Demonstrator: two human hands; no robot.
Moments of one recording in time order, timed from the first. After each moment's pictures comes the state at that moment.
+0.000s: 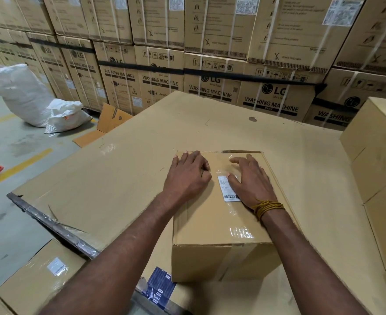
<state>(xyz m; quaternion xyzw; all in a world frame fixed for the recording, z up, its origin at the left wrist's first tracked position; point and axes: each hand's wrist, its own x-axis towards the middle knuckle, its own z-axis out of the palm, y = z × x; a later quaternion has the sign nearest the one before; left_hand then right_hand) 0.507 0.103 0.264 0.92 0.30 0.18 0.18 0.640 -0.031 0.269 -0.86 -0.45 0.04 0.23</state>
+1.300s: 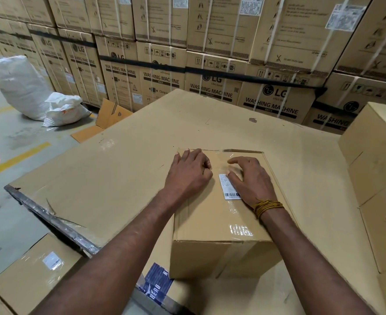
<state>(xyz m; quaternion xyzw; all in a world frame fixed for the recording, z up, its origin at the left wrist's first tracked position) 0.506 0.104 0.261 0.92 0.30 0.19 0.18 0.642 -0.031 0.265 -0.84 -0.46 0.01 0.29</state>
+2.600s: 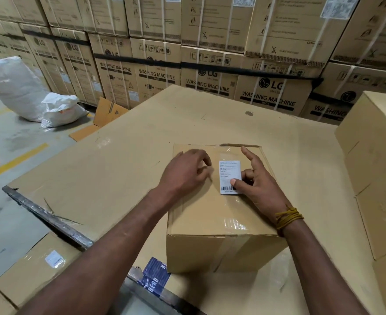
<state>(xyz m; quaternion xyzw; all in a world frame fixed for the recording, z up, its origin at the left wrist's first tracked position) 0.496 0.082 0.278 0.93 0.25 0.21 0.19 0.635 -0.084 0.276 -0.74 -0.45 0.20 0.46</state>
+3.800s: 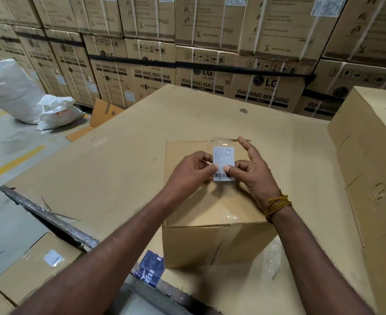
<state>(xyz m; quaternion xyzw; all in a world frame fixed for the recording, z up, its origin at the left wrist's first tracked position) 0.490 0.032 0.286 0.75 0.24 0.22 0.58 0.631 -0.087 0.284 -0.67 -0.39 0.25 0.59</state>
